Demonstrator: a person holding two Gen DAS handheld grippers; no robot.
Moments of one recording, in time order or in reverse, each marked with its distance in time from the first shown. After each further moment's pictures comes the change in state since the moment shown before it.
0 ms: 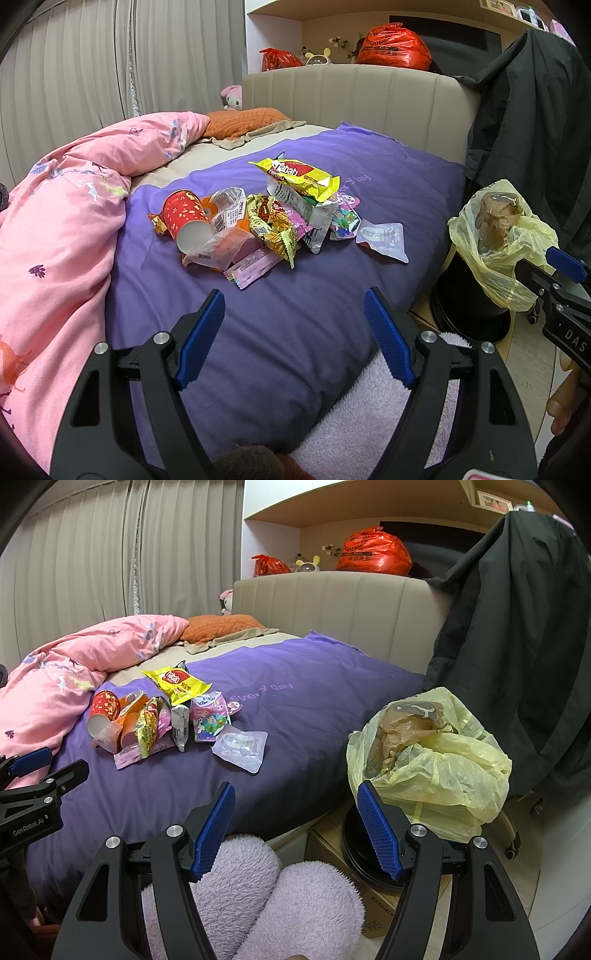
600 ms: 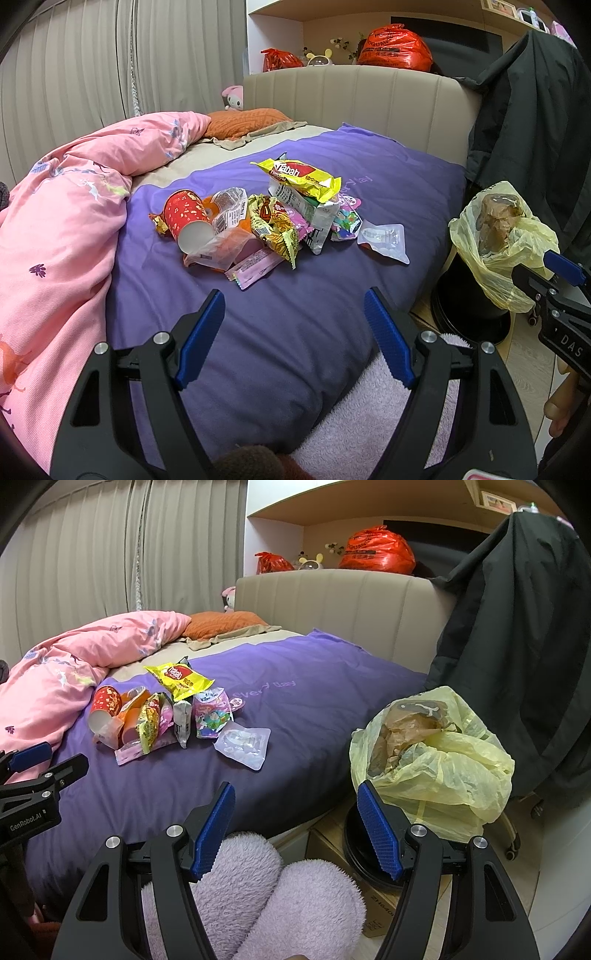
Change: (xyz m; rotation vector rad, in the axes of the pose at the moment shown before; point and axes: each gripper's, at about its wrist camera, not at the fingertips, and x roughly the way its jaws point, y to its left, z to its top) left arm 0.000 0.002 0.000 -0.004 -0.002 0.000; right arm 0.001 0.003 -0.004 -0.006 0.004 0.003
